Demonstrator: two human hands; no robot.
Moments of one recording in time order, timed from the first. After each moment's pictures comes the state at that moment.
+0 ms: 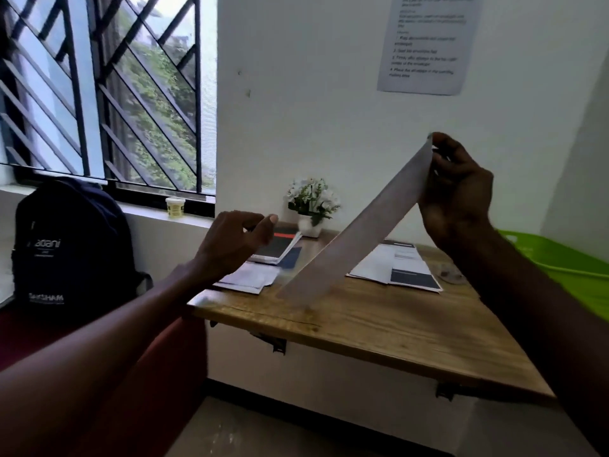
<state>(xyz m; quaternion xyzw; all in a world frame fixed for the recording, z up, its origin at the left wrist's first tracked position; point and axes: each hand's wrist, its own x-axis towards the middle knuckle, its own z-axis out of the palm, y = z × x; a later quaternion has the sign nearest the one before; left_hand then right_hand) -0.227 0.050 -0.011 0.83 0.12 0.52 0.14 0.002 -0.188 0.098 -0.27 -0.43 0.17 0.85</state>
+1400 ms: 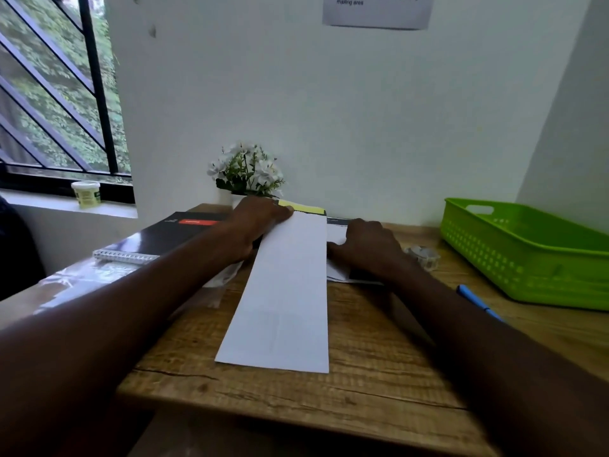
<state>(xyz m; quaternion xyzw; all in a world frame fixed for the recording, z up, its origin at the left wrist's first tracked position) -0.032 0.025 0.001 0.67 0.29 0.32 0.61 0.103 -0.123 -0.013 -0.88 -0.43 -0.10 0.18</state>
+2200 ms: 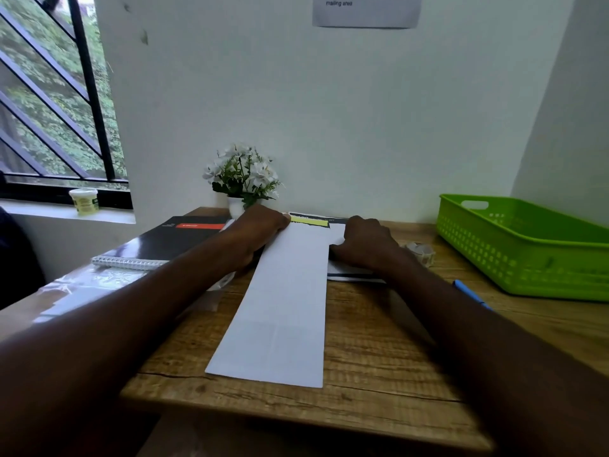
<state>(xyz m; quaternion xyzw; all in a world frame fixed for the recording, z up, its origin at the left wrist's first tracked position) -0.031 0.008 -0.001 0.71 0.32 0.29 0.55 0.096 -0.124 -0.005 -0.90 -0.39 -0.01 0.20</state>
